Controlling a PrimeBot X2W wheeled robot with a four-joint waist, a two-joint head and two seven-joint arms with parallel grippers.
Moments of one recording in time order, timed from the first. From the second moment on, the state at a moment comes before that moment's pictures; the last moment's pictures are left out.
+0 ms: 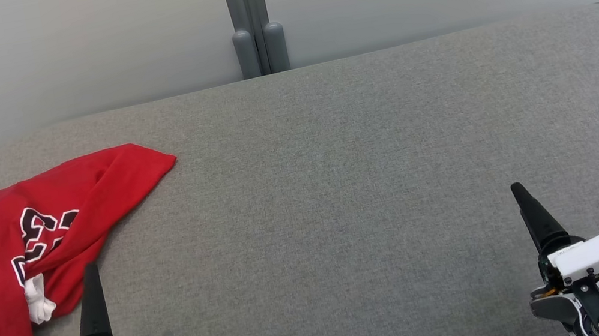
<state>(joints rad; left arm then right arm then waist) -0.04 0.04 0.09 0.19 -1.30 -0.13 0.02 -0.07 -0.04 -0.02 0.25 1.32 0.13 0.02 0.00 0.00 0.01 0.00</state>
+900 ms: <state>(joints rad) 0.01 0.04 0.03 0.10 -0.79 -0.11 -0.08 -0.07 -0.04 0.12 0.19 0.80 0.13 -0.08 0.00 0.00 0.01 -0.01</state>
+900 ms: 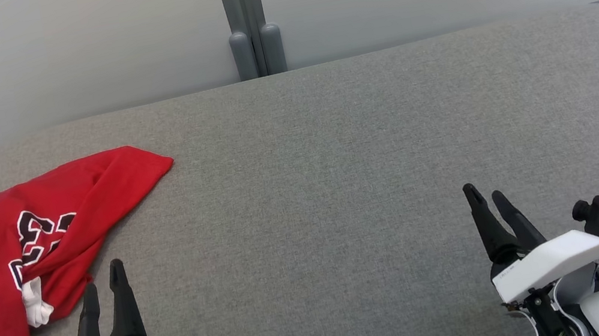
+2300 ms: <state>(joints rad) 0.04 0.04 0.07 0.10 -0.36 -0.12 -0.19 -0.07 -0.05 0.16 0.17 0.37 0.13 -0.19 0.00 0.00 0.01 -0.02</state>
